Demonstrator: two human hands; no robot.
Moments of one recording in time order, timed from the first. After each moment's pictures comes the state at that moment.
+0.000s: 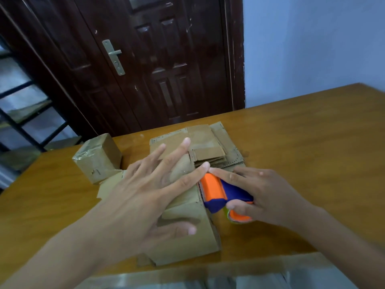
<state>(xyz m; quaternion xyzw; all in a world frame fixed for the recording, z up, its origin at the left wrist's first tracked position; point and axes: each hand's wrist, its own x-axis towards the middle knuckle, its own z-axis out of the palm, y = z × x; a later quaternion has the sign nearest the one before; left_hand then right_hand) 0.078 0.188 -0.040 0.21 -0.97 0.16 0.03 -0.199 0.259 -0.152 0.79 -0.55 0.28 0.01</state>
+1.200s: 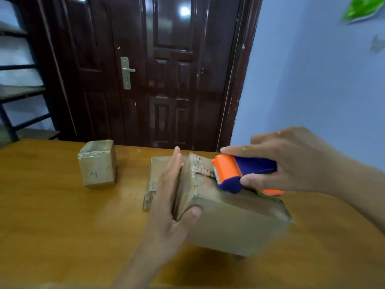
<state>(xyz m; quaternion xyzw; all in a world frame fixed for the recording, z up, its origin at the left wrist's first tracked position) 0.057 0.200 -0.095 0.20 -0.73 -0.36 0.54 -0.180 0.275 0.064 0.80 -0.57 0.05 0.20</state>
